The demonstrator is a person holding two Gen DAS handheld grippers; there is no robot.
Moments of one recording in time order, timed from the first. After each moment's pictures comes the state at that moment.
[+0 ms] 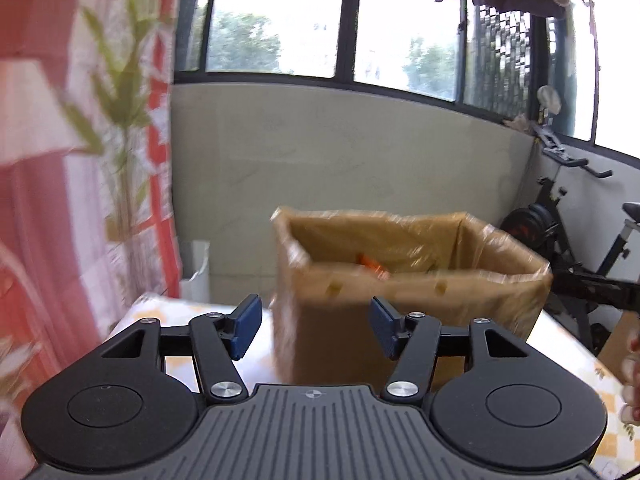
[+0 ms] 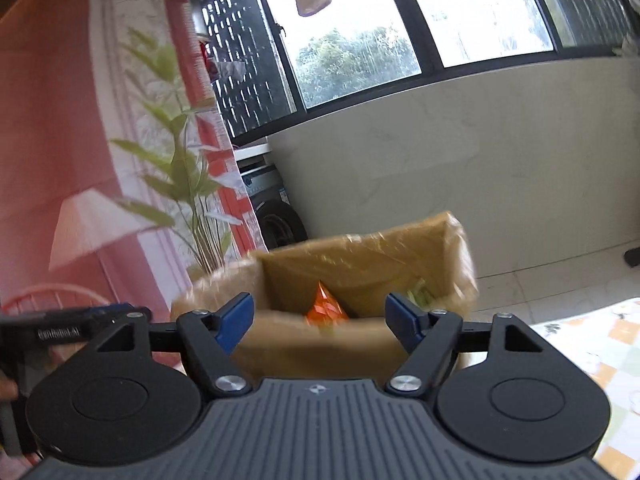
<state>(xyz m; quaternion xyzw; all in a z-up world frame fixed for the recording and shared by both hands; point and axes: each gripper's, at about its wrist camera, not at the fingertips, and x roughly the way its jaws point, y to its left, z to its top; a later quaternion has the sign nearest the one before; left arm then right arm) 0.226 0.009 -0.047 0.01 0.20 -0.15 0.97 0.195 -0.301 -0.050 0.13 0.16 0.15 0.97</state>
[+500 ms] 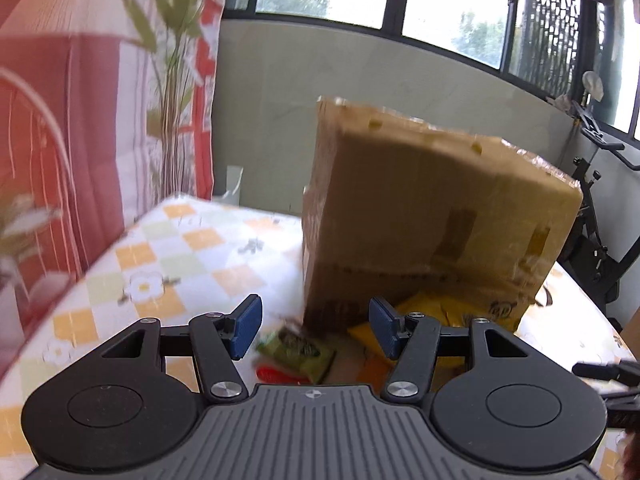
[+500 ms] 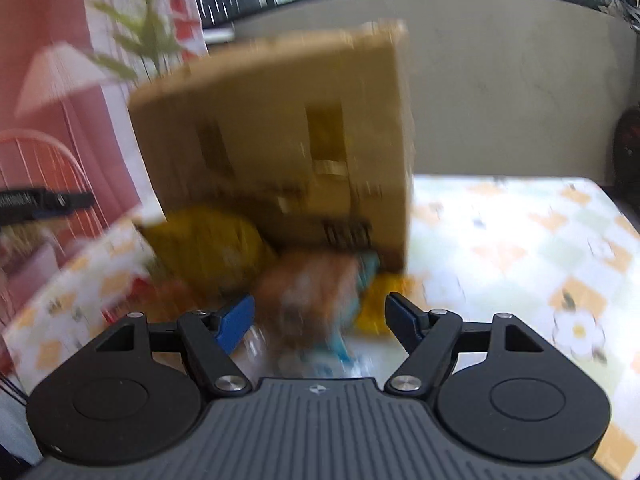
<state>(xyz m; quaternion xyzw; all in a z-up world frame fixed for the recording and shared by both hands) 0.193 0.025 -0.124 -0.03 0.28 -0.09 0.95 0.143 -0.279 -0.166 0.06 0.32 0.09 0.94</state>
